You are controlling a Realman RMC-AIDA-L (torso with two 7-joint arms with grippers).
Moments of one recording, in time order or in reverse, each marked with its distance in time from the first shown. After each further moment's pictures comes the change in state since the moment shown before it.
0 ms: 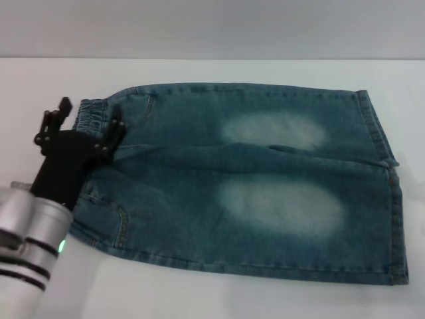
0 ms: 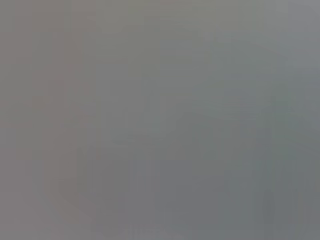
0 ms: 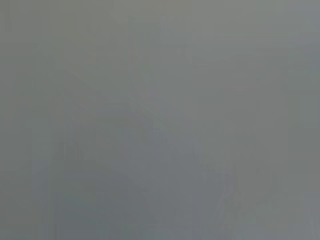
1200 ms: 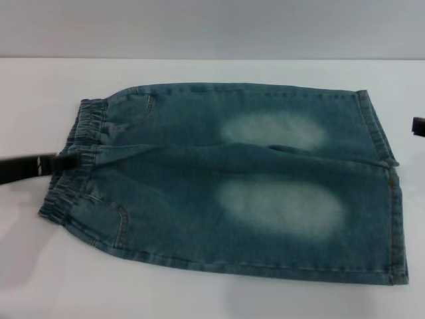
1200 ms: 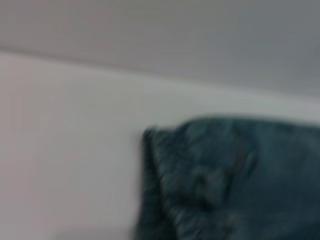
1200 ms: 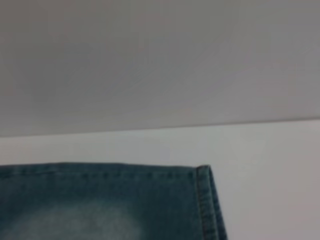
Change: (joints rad) left arm 0.129 -0.001 -0.857 -0.941 0.215 -1.996 -0.099; right arm -0.135 0.005 0.437 1.515 -0.071 2.344 -0.146
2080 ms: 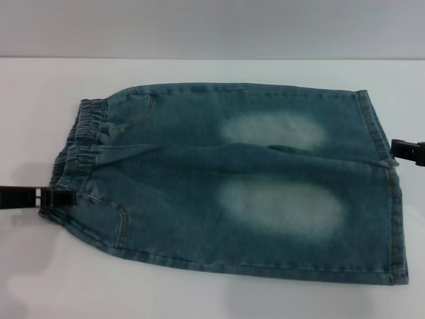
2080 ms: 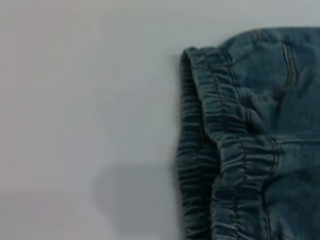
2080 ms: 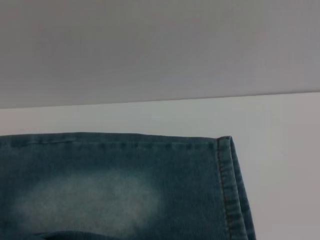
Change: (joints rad) left arm -0.085 -0.002 0.040 0.054 0.204 -0.165 -0.100; right arm -0.009 0.001 -0.049 -0.070 0.030 -0.038 -0.025
